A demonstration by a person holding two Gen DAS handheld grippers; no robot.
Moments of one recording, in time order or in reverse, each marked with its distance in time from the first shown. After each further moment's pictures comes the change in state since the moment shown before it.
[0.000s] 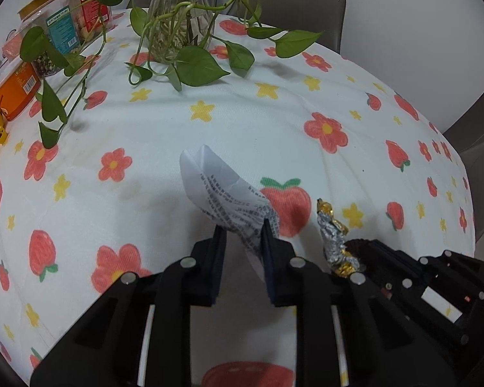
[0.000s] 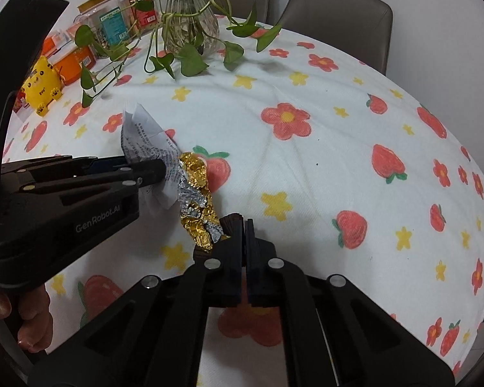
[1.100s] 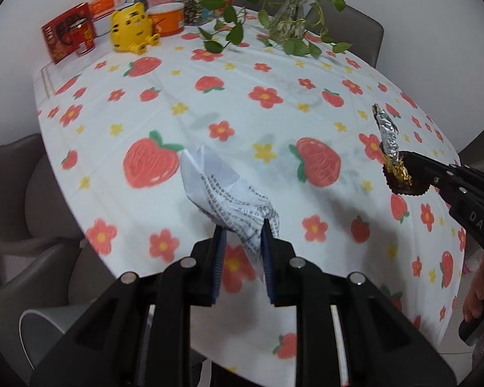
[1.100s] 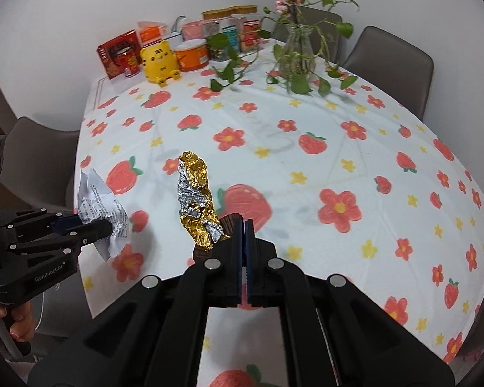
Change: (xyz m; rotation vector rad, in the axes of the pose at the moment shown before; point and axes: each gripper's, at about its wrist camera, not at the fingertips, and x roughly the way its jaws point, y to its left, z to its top) left arm -0.192 0.053 -0.237 -0.243 -0.062 0.144; right arm -0.149 0.086 -0.112 -0.243 -0.104 0.227
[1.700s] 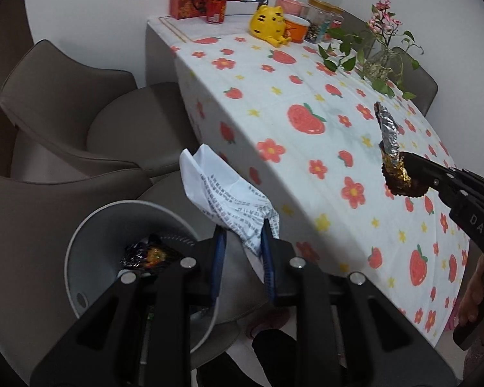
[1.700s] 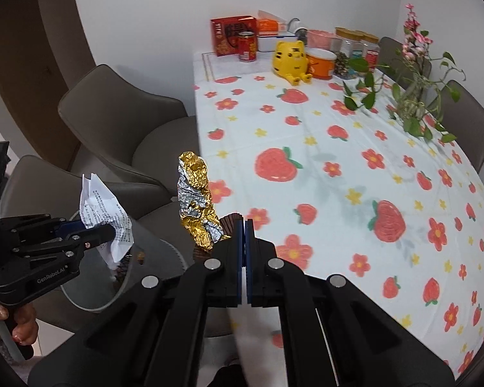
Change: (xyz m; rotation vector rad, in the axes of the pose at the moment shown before) left arm -0.124 0.158 -0.127 -0.290 -0.065 0.118; right arm -0.040 0.228 -0.022 -0.252 -0.002 0.186
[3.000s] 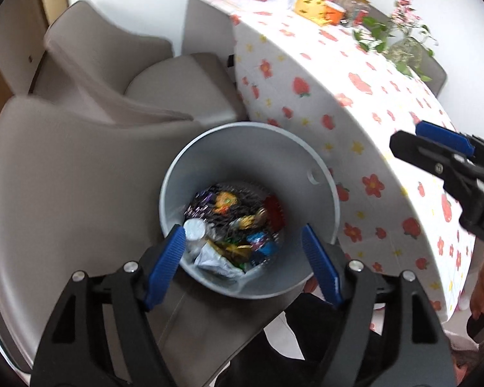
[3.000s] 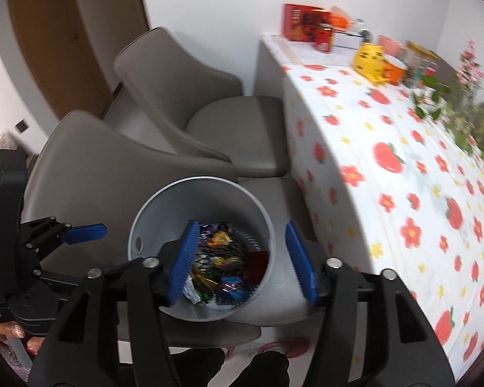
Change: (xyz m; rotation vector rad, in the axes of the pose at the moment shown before) left arm -0.035 0.128 -0.070 0.023 0.077 -0.005; right arm 0.008 0.169 -0.026 -0.039 0.061 -0.015
